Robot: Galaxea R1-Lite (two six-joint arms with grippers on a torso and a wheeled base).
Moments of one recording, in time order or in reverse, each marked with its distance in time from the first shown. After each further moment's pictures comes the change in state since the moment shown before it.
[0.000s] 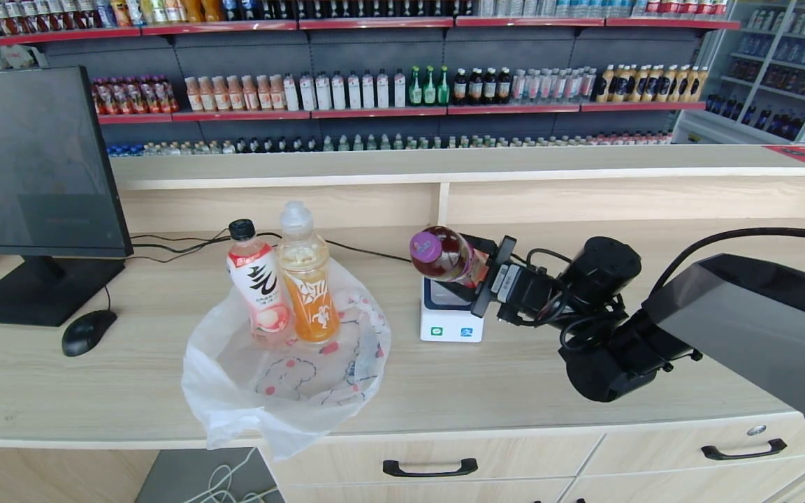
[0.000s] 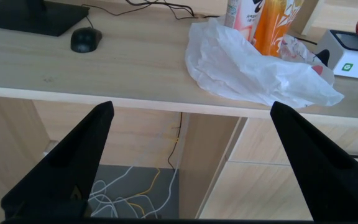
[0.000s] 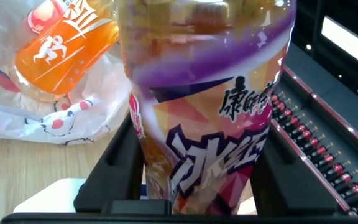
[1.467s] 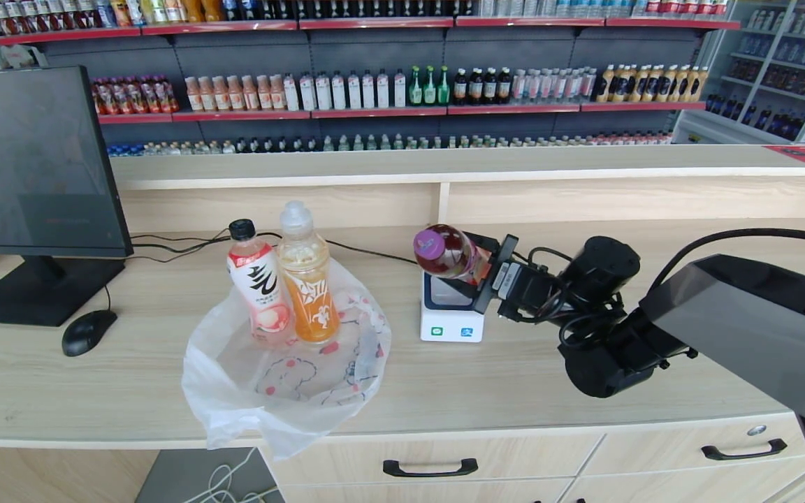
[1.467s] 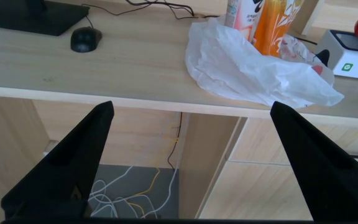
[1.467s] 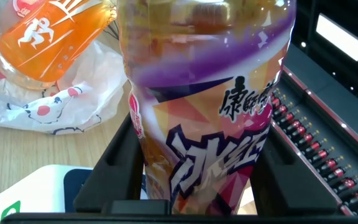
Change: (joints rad) left arm 0.000 0.000 0.000 0.000 0.001 -0.001; right arm -0.017 0.019 -0.029 0.000 -0.002 -0.003
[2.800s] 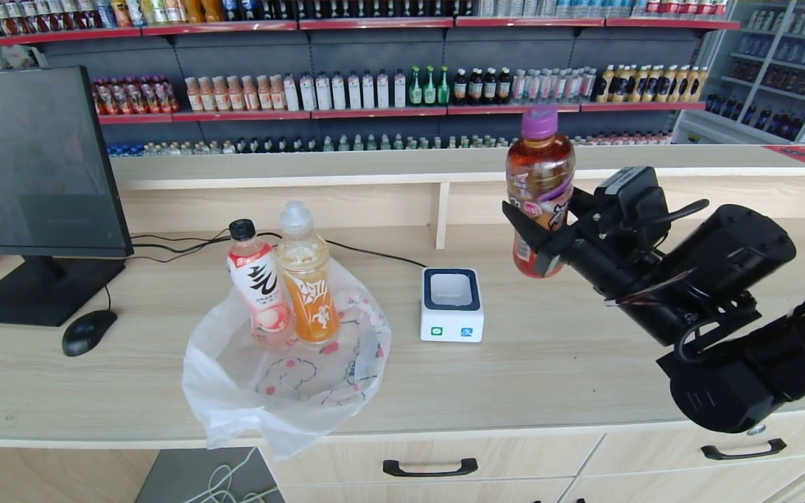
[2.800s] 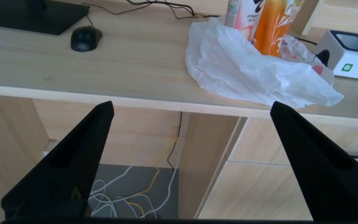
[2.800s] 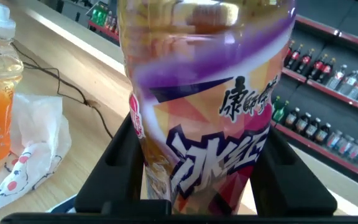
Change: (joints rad) left arm 0.000 0.000 0.000 0.002 0.001 -0.003; right arm 0.007 -0.394 0.372 0.001 -0.521 0.409
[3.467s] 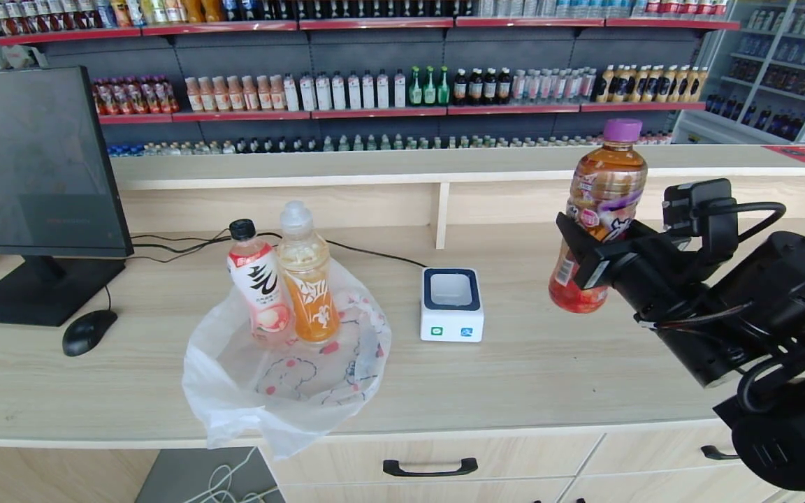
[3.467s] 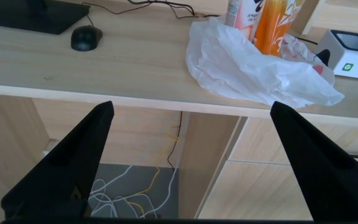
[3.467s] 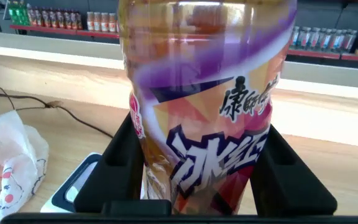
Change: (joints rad) left arm 0.000 0.000 0.000 0.002 0.000 0.000; right arm 0.004 -0.120 0.216 0.000 -0.338 0.258
